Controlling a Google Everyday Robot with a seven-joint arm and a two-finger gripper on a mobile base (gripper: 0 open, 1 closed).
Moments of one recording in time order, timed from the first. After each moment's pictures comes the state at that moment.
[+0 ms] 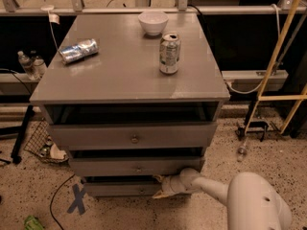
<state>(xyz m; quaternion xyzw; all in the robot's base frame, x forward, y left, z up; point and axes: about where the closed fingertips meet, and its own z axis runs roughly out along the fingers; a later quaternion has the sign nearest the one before) 0.588 -0.015 0.155 -0.71 0.60 0.16 0.33</state>
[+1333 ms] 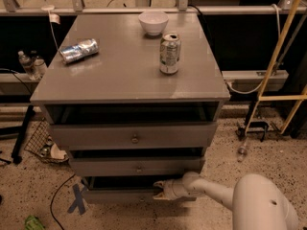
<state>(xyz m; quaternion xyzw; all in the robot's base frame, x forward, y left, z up) 0.575 -0.027 0.158 -0.70 0.61 0.16 0.33</state>
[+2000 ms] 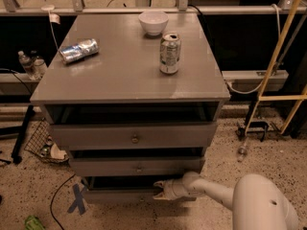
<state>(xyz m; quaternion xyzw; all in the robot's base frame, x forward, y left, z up) 0.574 -0.027 0.158 -0.70 0.61 0.16 0.33</state>
